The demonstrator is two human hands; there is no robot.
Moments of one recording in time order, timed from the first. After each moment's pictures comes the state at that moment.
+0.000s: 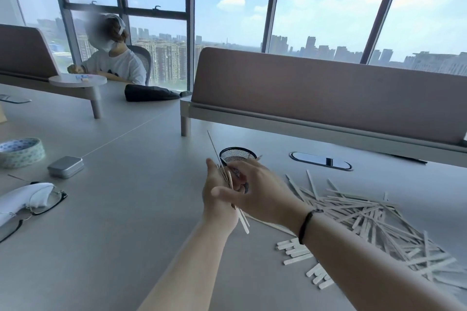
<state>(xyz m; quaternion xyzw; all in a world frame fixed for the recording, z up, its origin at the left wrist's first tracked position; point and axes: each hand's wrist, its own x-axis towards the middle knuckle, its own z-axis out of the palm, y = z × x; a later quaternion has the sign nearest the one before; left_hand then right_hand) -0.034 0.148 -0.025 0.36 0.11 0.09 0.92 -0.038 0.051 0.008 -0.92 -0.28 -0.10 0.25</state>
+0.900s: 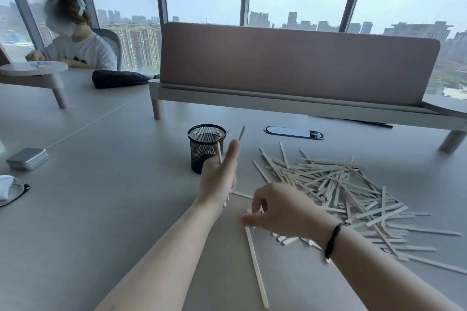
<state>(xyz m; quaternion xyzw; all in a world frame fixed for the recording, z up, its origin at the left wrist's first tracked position) -0.045 0.104 -0.050 0.66 0.01 0.11 0.74 -0.083 -0.046 -0.031 -0.97 -0.17 0.04 0.16</state>
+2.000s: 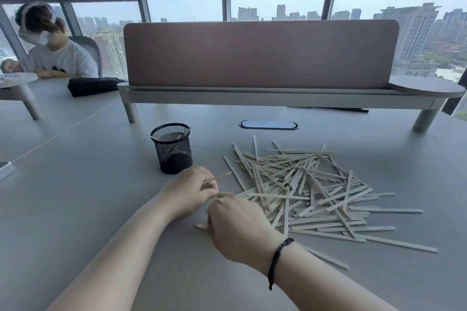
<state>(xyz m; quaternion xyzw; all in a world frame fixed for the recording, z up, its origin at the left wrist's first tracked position) -0.042 0.115 -0.061 0.95 -0.17 0.02 0.26 -0.128 -0.040 -0.034 -0.96 -0.27 -0.03 0.10</state>
